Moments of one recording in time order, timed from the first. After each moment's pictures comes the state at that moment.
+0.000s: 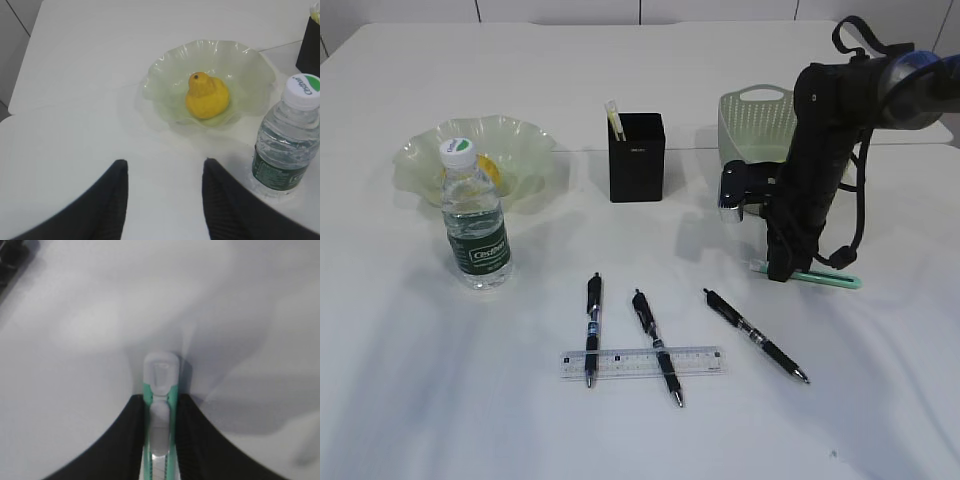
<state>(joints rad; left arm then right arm) -0.02 1.09 -0.63 0.02 0.07 0.13 0.17 2.32 -1.79 0.07 1.10 -1.19</state>
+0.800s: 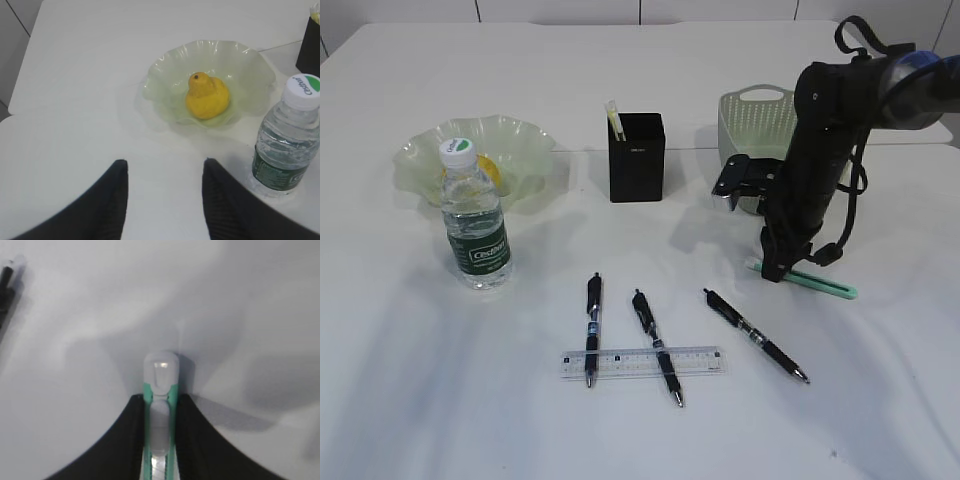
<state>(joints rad) -0.02 1.09 -0.63 0.02 0.07 0.13 0.17 2.32 -1.79 0.10 1.09 -1.03</state>
